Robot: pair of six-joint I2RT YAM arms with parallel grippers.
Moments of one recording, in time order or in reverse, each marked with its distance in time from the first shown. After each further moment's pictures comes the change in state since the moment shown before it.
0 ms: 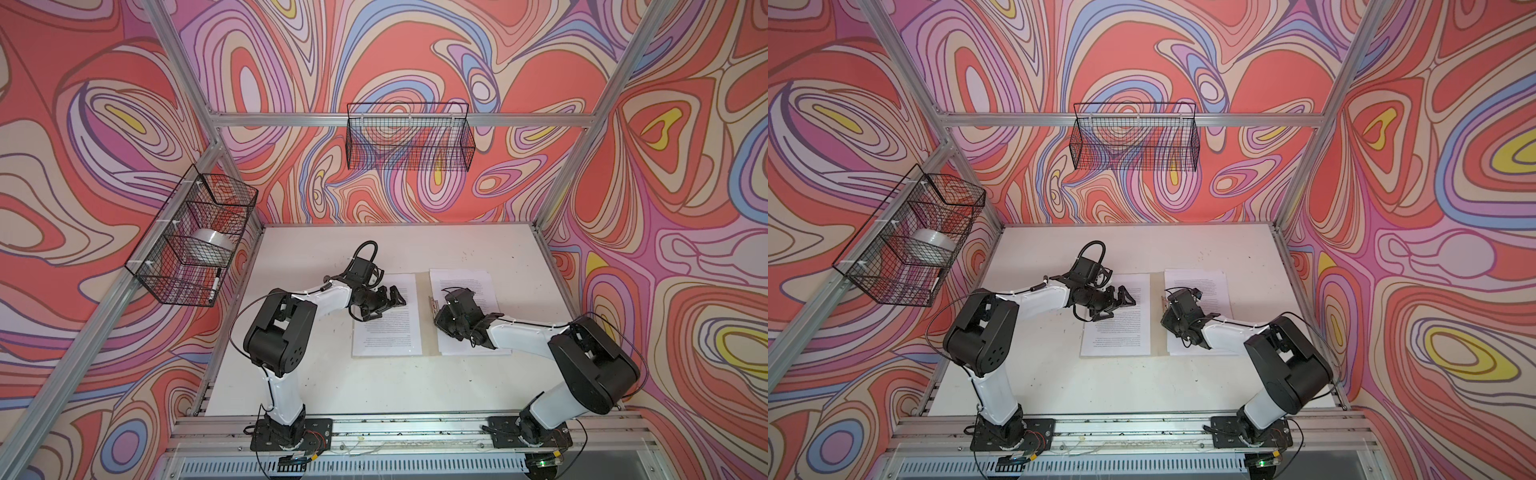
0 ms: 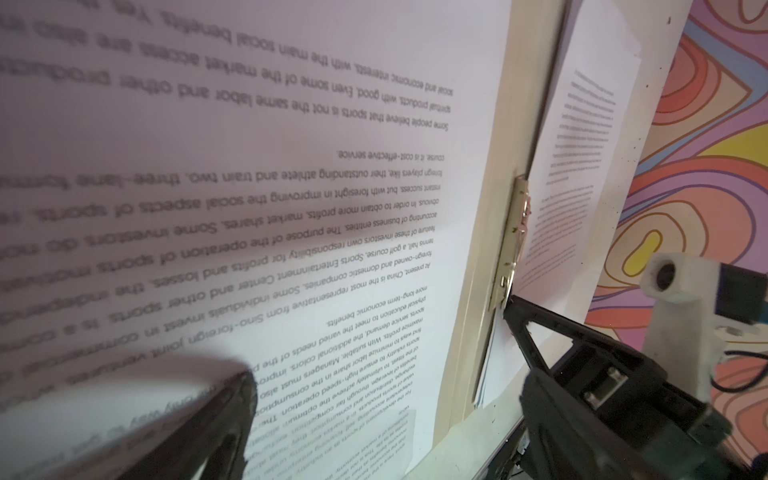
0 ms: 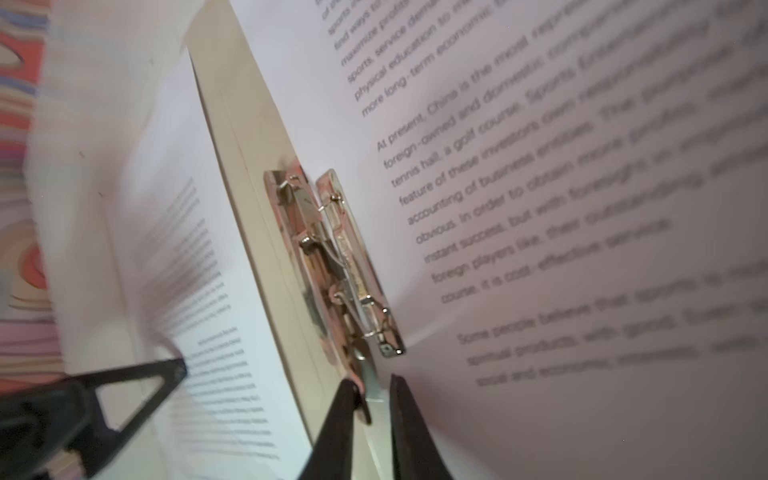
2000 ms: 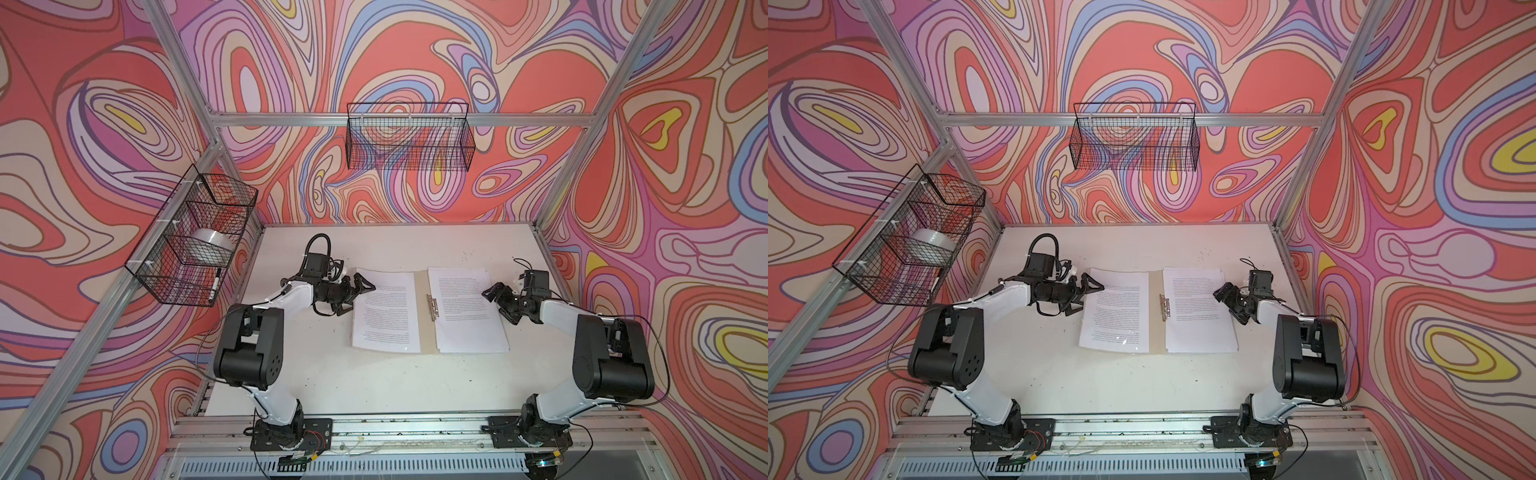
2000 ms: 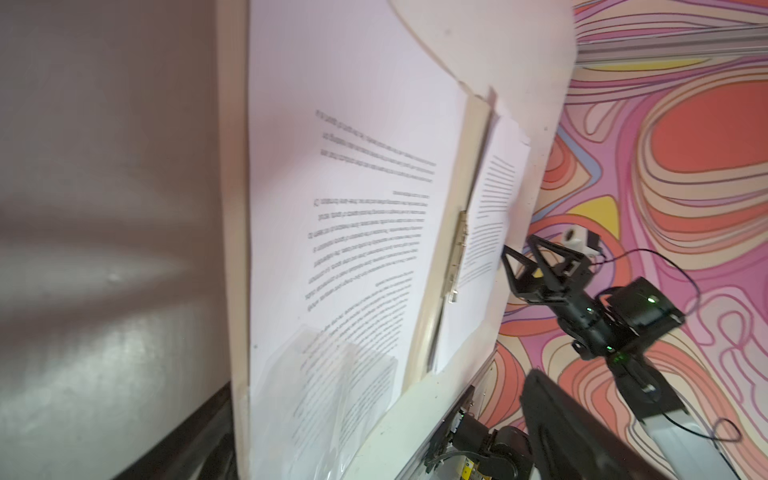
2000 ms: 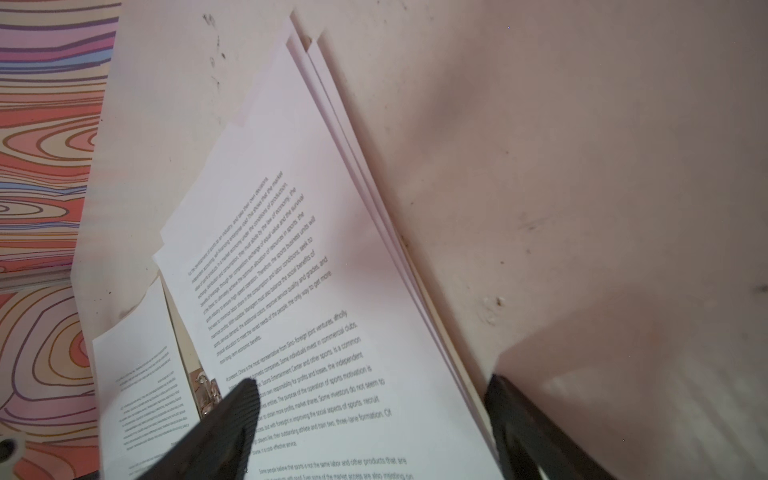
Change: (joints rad) left arm 0.290 -0.228 -0.120 0.027 0.258 0.013; right arm -0.708 0.034 0.071 -0.079 -0.418 -0.449
